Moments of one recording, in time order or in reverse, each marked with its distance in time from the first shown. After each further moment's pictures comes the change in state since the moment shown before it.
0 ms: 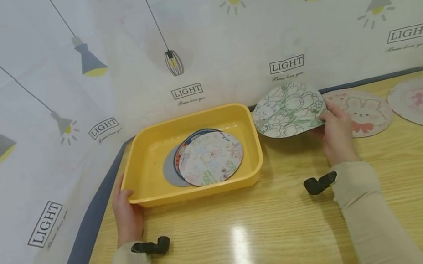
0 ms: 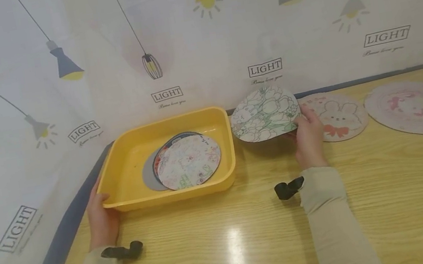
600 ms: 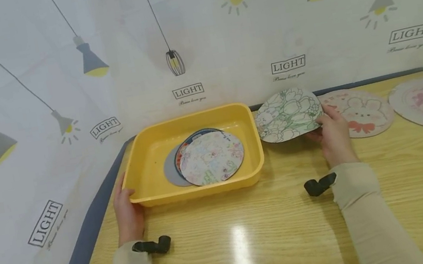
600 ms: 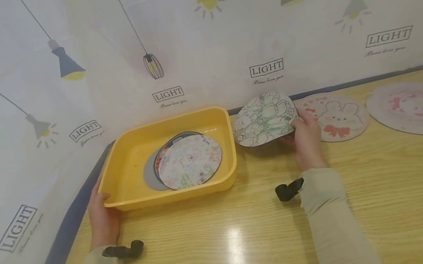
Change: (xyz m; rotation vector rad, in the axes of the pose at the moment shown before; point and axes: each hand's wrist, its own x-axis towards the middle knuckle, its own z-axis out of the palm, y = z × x) left_hand 0.000 0.002 0.000 0.002 -0.002 -0.002; right_hand -0.004 0.008 0.001 -0.136 -0.067 0.013
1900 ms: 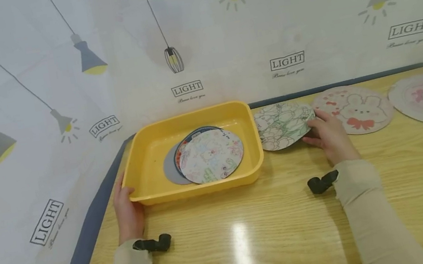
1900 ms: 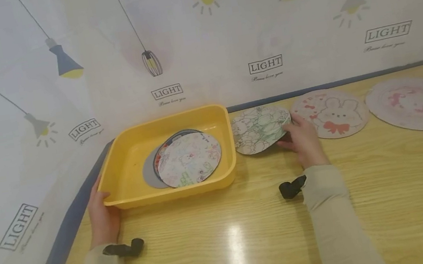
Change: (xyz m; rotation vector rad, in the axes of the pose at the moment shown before) left_hand -0.001 0.000 0.000 0.019 -0.010 0.033; right_hand 0.002 0.004 -0.013 -0.287 -0.236 0.113
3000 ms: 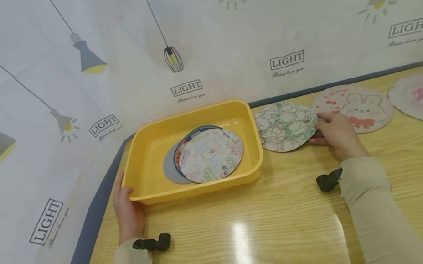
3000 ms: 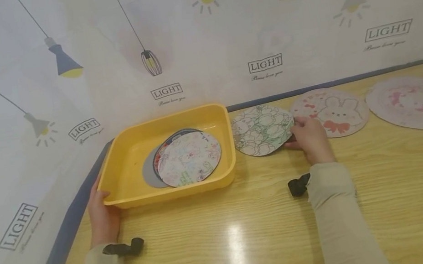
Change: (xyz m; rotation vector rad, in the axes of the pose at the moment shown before) left_hand 0.001 -0.001 0.001 -0.014 0.013 0.004; right_hand 0.000 -0.005 -0.014 -0.296 0.050 0.002
